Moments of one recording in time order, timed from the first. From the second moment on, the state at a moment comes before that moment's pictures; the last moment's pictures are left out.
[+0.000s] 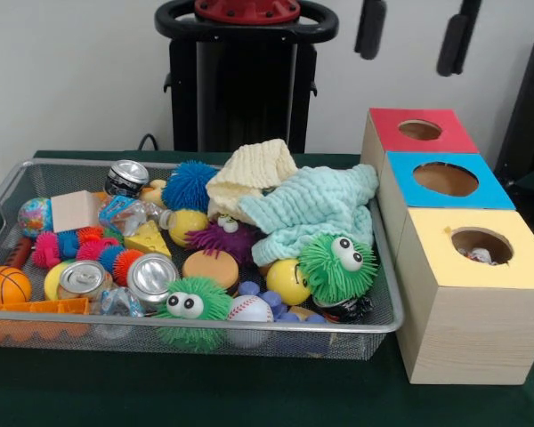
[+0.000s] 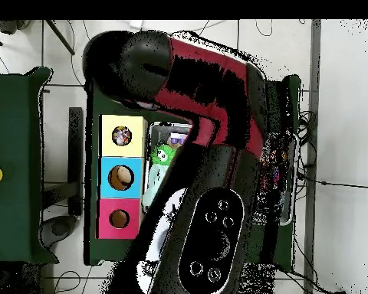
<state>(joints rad) 0.06 -0.51 -0.49 0.90 0.39 1.08 2.01</state>
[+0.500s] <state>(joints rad) 0.02 -0.50 -0.42 0.90 0.36 1.08 2.01</state>
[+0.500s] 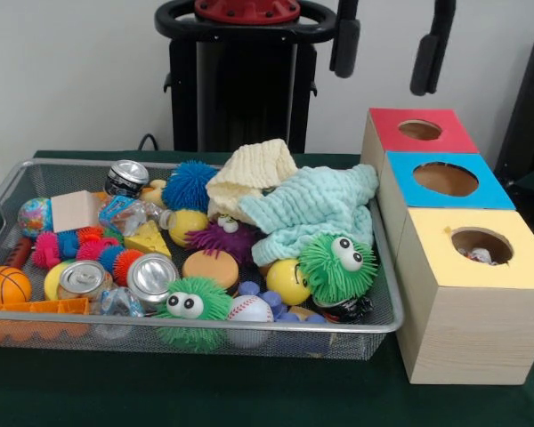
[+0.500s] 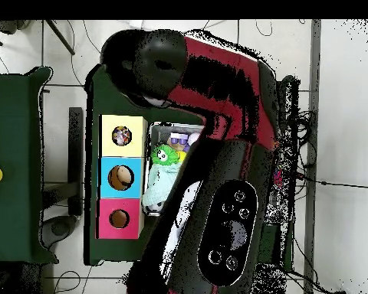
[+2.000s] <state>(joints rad) -0.12 -0.47 -0.11 0.77 0.16 1.09 1.96</state>
